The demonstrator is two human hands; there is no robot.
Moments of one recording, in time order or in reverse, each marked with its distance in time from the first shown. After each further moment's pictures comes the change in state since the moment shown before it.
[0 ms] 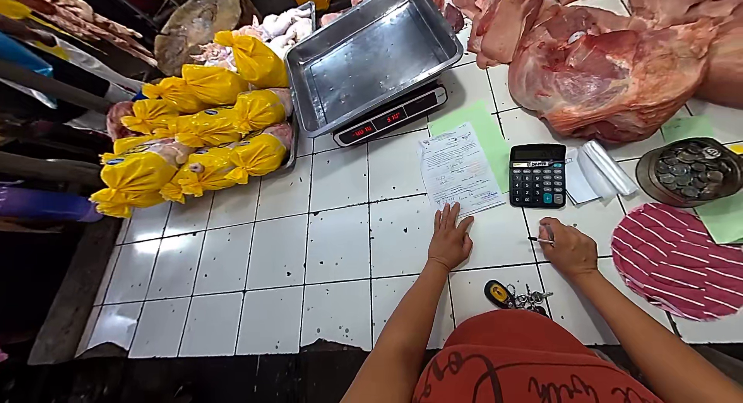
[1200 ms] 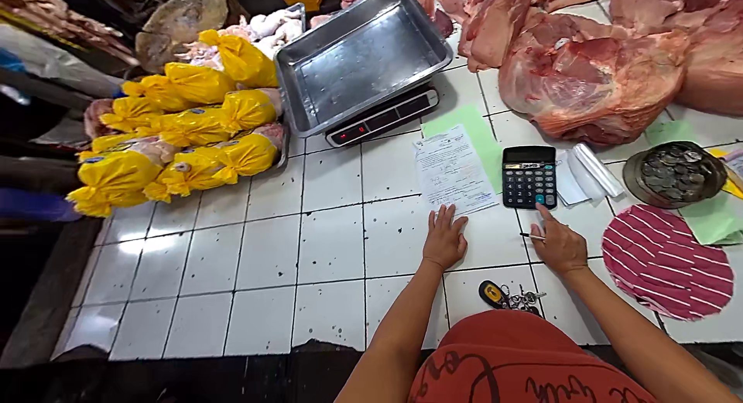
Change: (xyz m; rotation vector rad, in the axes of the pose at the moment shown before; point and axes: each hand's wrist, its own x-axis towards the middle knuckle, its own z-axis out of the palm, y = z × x) left_hand 0.001 -0.002 -0.001 0.012 -0.025 -0.001; right_hand 0.007 0.003 0.009 -0.015 0.003 0.012
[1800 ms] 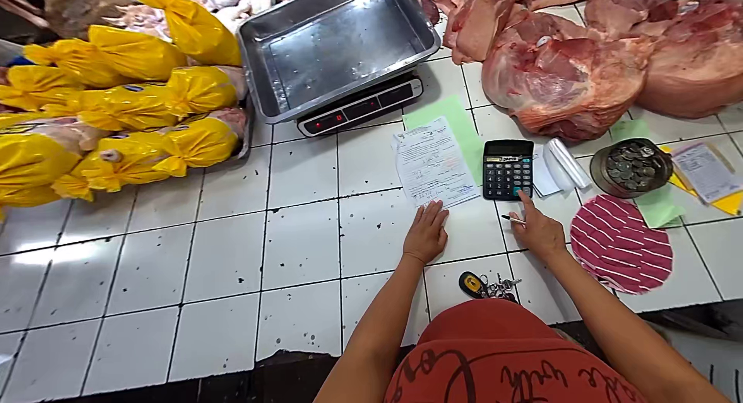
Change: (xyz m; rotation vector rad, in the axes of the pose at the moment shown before) left_hand -0.001 0.000 0.003 -0.073 0.019 0.072; right_hand 0.021 -0.014 -0.042 -0.032 -0.390 0.212
